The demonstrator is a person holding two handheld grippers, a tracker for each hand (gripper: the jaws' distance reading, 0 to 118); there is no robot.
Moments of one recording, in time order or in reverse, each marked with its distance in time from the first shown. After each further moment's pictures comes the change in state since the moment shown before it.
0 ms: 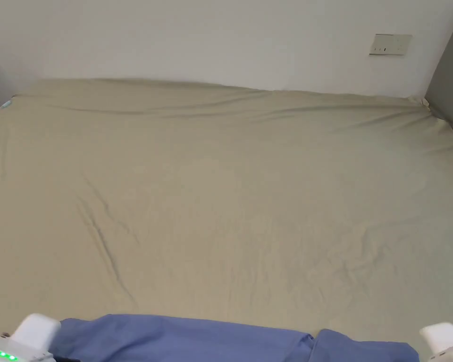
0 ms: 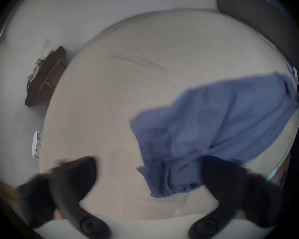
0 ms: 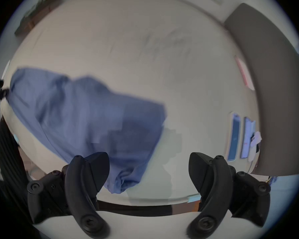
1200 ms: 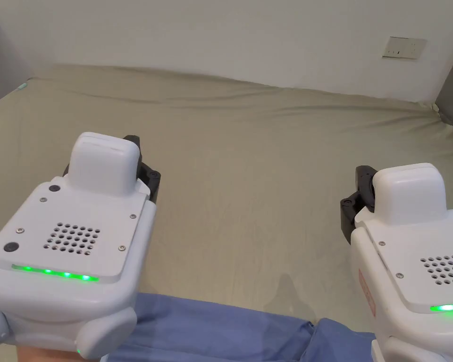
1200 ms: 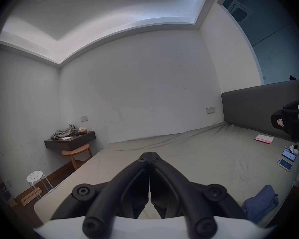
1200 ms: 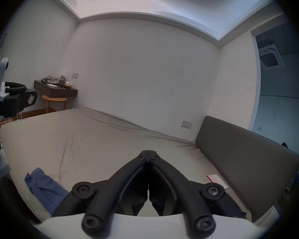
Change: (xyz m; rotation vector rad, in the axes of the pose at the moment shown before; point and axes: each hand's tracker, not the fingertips) left arm 0.091 0.102 0.219 0.998 0.132 0.193; right arm -0.153 0.042 0.213 1.120 -0.194 -0.002
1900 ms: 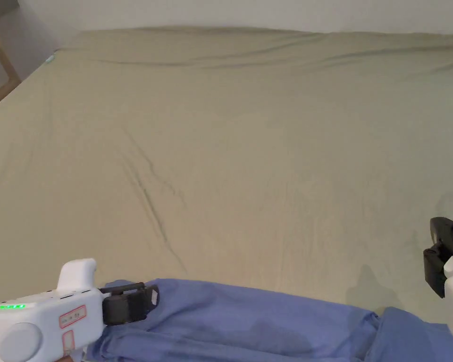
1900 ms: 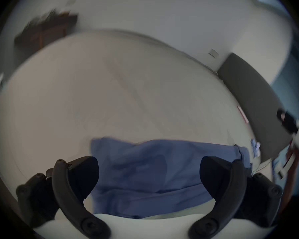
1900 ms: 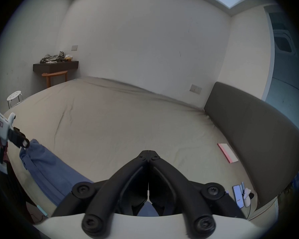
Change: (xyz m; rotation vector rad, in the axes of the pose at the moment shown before) left arm -0.140 -0.261 -0.071 -0.903 -0.299 0.521; right arm 0.012 -0.092 -0.056 -0.331 0.086 -0.020
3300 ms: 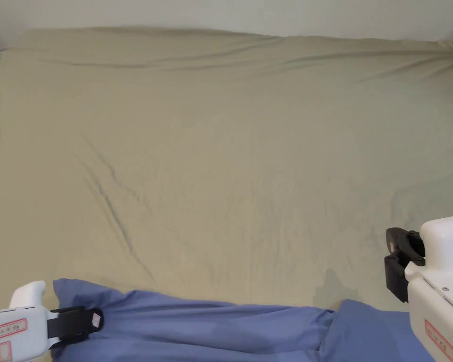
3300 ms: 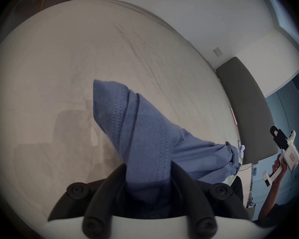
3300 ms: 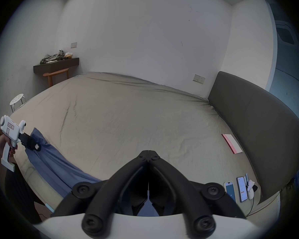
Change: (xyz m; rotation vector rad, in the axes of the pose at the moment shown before) left arm -0.030 0.006 -0.024 -0.136 -0.114 0.071; right arm -0.003 0.005 0.012 -0.066 0.035 -0.035
